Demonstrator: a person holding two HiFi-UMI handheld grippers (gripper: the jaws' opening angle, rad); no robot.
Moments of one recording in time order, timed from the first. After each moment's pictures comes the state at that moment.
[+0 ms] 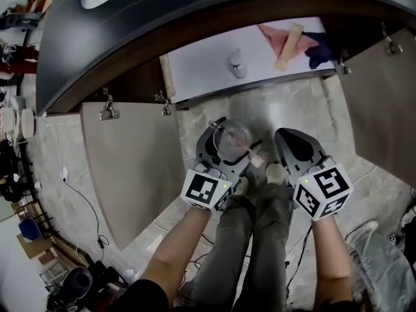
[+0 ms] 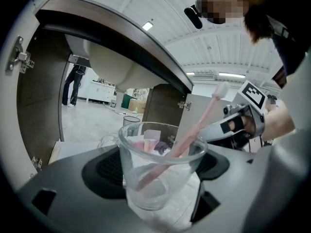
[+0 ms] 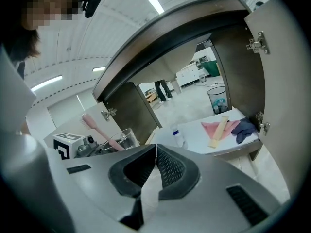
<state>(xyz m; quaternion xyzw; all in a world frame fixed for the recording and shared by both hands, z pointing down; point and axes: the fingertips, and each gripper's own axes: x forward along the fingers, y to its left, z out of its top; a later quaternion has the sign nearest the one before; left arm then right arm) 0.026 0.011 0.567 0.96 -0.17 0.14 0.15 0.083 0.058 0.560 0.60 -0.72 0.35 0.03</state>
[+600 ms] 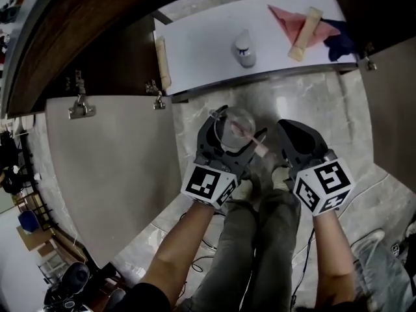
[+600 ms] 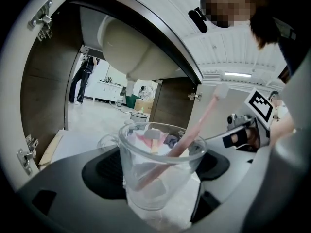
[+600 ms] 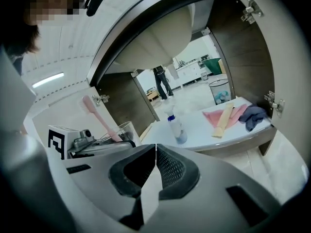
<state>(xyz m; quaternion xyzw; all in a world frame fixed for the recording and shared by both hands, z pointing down) 0.025 -0.018 0.645 0.96 -0.21 0.13 0.15 0.074 0.031 0.657 0.60 -0.73 0.34 0.03</state>
